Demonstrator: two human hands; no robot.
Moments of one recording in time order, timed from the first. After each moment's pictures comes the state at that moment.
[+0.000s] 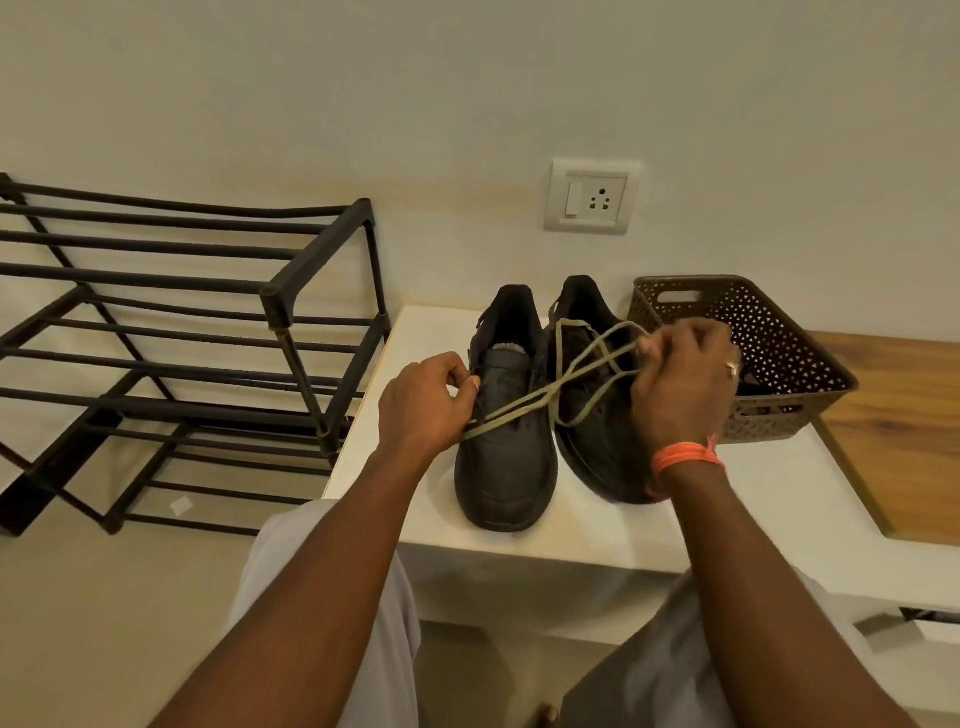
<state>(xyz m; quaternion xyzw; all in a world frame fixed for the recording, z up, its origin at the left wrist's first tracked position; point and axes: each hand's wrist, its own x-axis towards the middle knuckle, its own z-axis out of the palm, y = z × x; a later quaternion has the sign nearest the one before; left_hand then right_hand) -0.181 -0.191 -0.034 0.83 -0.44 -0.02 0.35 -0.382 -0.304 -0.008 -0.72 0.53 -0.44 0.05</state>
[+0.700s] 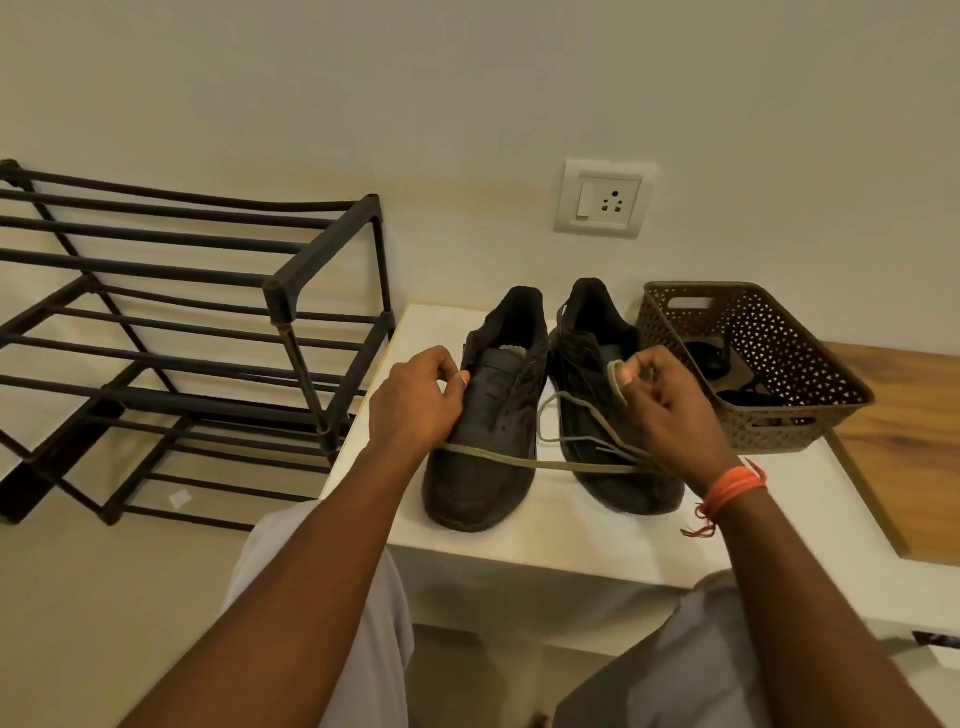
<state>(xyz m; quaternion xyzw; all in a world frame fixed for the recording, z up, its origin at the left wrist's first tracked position) -0.172 -0.192 -0.033 0.84 -0.41 -0.04 0.35 -0.397 -0.285 0.005 -0.78 0.38 -0.32 0.38</state>
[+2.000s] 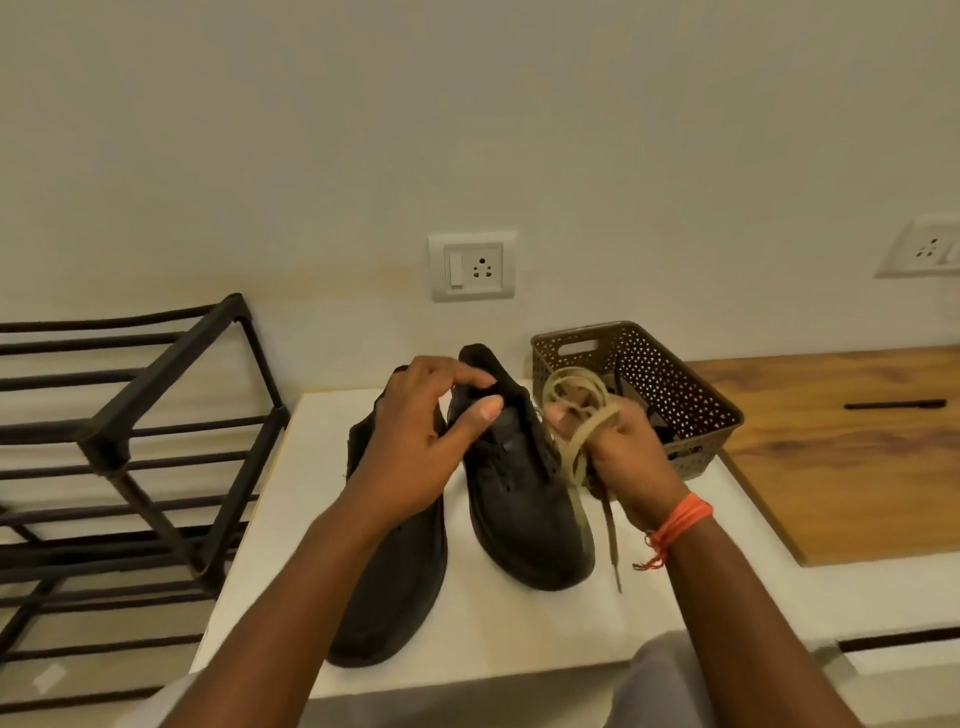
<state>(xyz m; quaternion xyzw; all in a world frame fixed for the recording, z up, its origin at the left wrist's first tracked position) -0.242 -0.240 0.039 0.62 -0.63 -0.10 0.45 -0.431 -0.322 0.027 -0.65 0.38 -0.41 0.52</state>
